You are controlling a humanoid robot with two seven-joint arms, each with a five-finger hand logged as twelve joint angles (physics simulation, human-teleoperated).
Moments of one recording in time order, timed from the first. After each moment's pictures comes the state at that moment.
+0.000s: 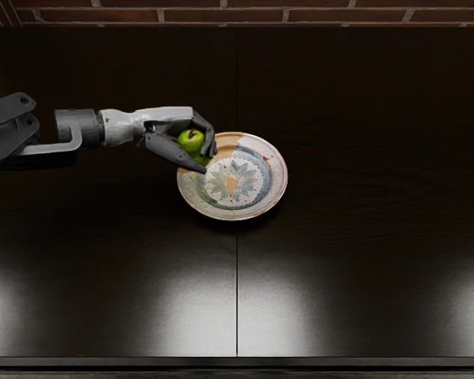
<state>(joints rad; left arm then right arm) -1.20 0.41 -0.04 -0.76 0.83 -0.61 -0.61 -0.05 0.00 -0.06 0.13 0.05 0.06 -0.08</state>
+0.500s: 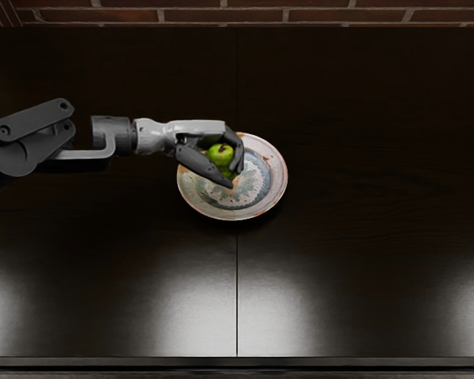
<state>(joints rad) -1.21 0.30 -0.02 -0.74 0.87 -0.60 -0.61 -0.05 0.00 -0.06 0.13 0.05 0.06 -0.08</state>
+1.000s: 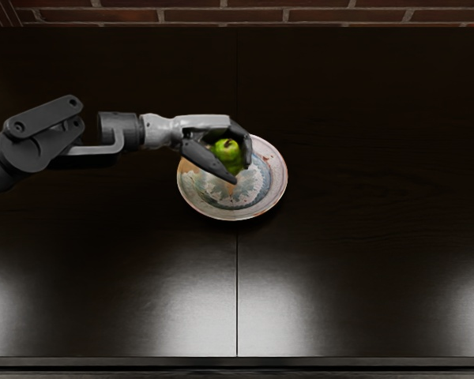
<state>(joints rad) -1.22 0.24 -0.02 -0.64 0.85 -0.61 -0.61 -0.05 0.00 -0.06 0.13 0.05 0.06 -0.08</state>
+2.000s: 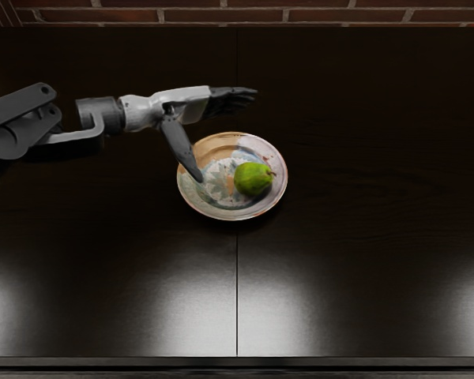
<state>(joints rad) -1.23 0.30 -0.03 -0.63 0.69 -0.61 -0.61 -0.05 0.00 -0.06 0.13 0.05 0.06 -0.08</state>
